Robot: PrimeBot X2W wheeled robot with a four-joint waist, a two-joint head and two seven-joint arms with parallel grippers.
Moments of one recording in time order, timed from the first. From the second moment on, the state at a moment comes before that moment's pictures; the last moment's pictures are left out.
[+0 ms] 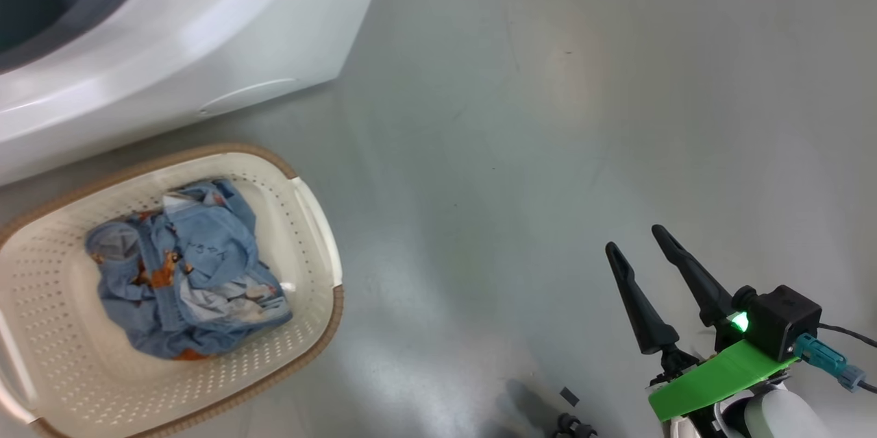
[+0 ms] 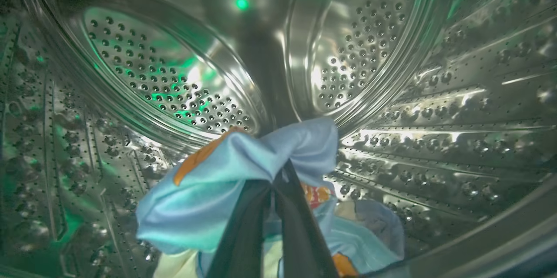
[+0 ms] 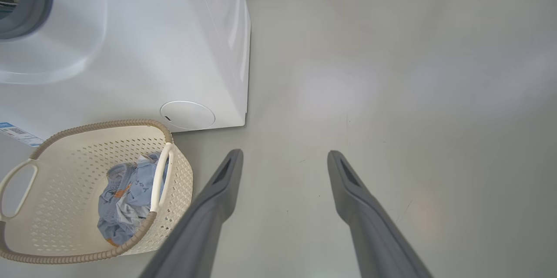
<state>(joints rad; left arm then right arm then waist) -1.23 0.36 -0.14 0.86 -0.20 0.17 -0.26 -0.14 -0.23 0.23 0.09 0.40 0.13 -0.25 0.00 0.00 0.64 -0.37</state>
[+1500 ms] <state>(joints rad) -0.65 0.04 -0.12 0.68 -0.32 0.12 -0.26 -0.03 -0.22 0.21 0.13 0.37 0.13 -0.25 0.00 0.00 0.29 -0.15</state>
